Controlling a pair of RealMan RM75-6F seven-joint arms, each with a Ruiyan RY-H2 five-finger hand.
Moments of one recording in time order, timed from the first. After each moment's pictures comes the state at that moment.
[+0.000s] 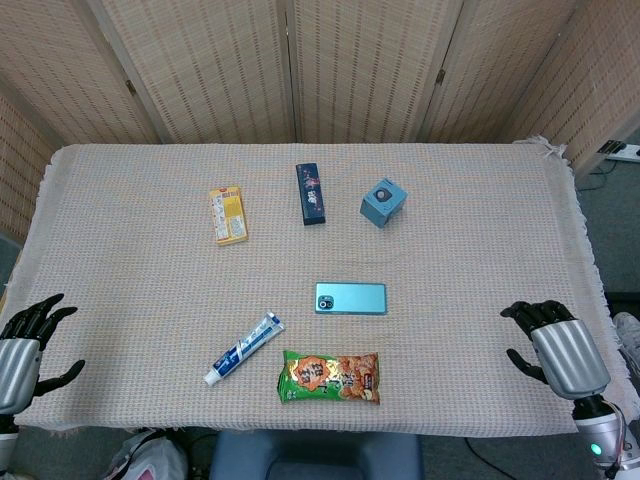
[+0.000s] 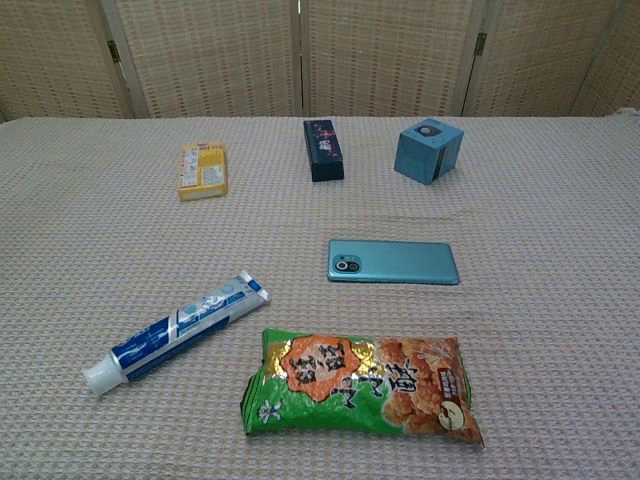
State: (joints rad) left arm -0.08 -1.06 -0.05 -1.69 1.54 1.51 0.03; right arm 0.20 -1.03 -0.10 -1.75 -1.61 1.55 -0.21
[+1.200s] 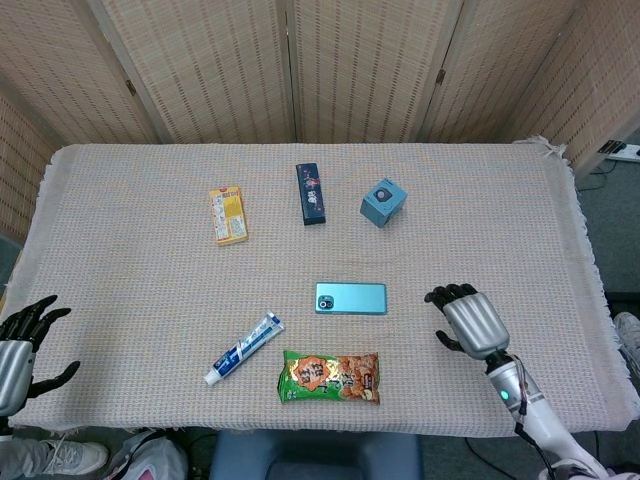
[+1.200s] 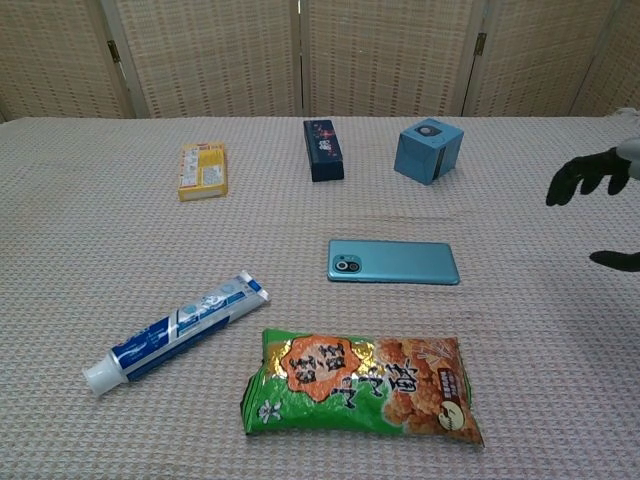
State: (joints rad) left arm -0.07 -1.06 -0.04 -1.67 1.53 1.53 -0.01; right arm 0.41 -1.29 0.09 -1.70 -1.39 1.09 -0.41
